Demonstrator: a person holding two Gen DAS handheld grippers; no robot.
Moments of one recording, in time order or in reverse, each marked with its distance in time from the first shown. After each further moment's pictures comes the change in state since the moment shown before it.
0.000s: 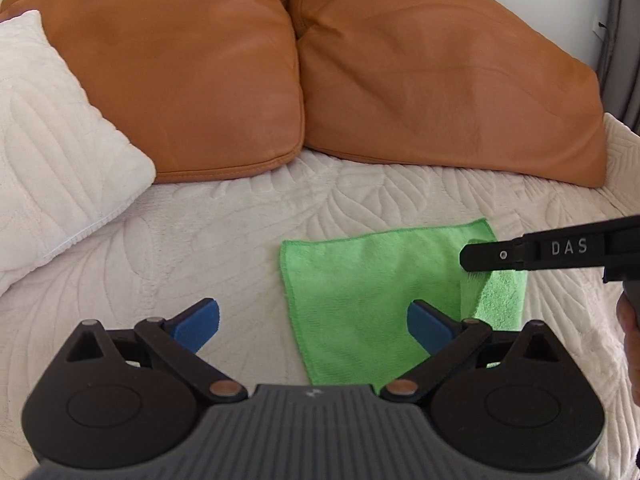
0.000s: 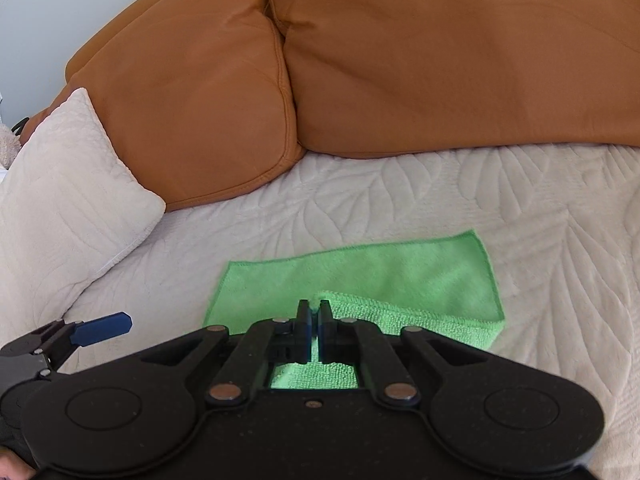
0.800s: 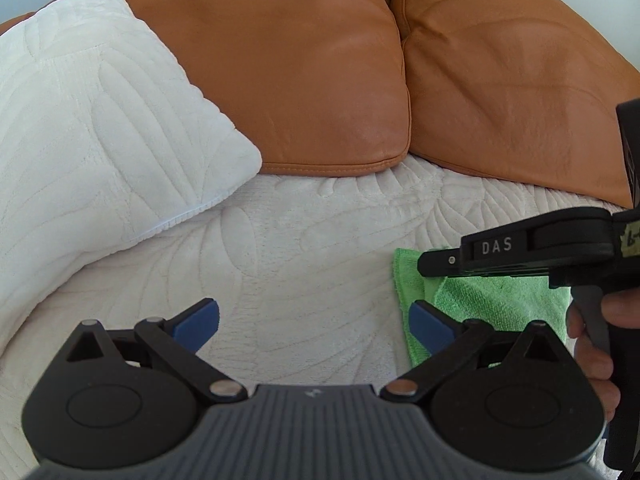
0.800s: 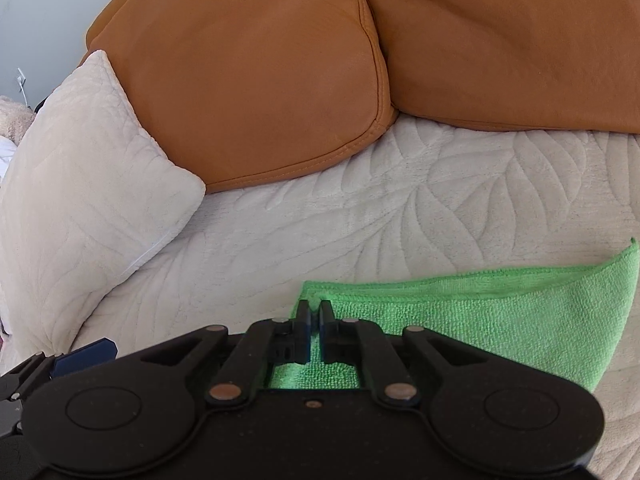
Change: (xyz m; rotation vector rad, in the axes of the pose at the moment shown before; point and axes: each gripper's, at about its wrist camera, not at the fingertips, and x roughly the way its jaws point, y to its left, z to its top) left arm 0.002 0.032 0.003 -0.070 0.015 0.147; right arm 0.092 0.040 0.017 -0.004 0.096 0.148
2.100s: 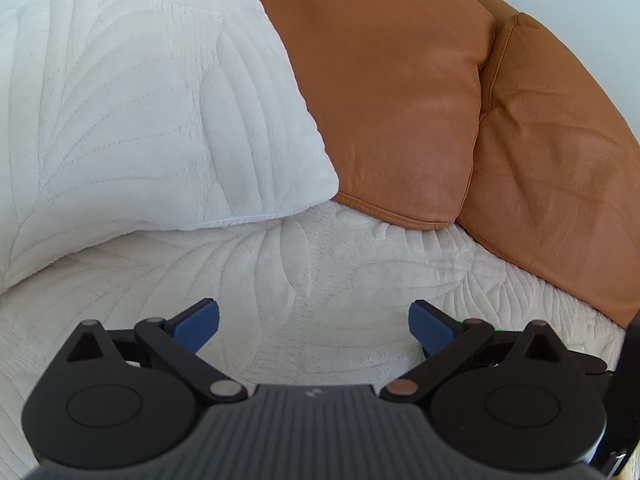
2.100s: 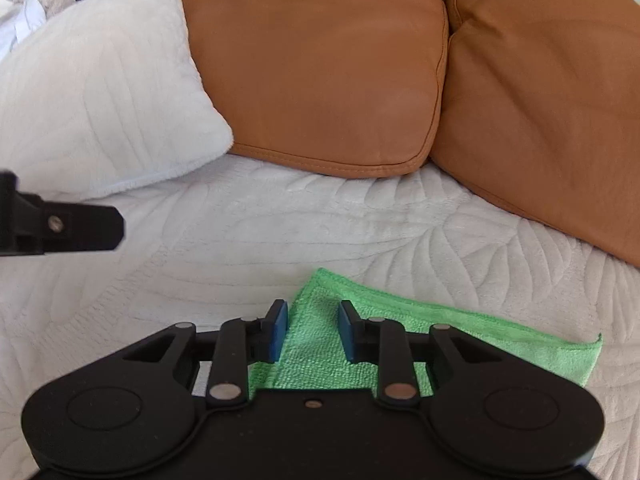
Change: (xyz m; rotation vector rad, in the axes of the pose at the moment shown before) left arm -0.015 0.069 0.010 -0.345 -0.058 -0.013; right arm 0.014 0.065 -0.034 -0.405 -0.084 -0.287
